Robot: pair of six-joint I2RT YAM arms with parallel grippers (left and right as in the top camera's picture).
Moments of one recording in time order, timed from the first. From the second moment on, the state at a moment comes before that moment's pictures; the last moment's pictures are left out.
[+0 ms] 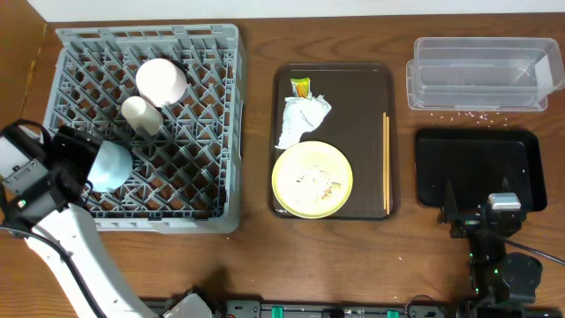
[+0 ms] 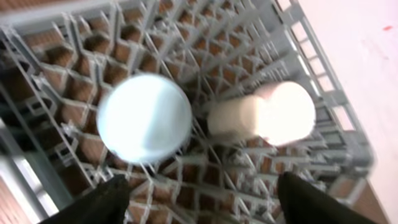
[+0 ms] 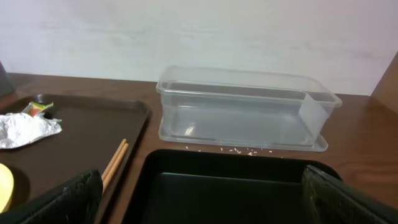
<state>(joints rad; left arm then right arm) 0.72 1.24 1.18 -0.75 0.18 -0.51 -0.06 0.01 0.01 -0.06 -0.08 -0.04</state>
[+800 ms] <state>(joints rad) 0.72 1.26 1.18 -0.81 0.23 -0.51 -0.06 0.01 0.01 -0.06 -0.08 -0.04</state>
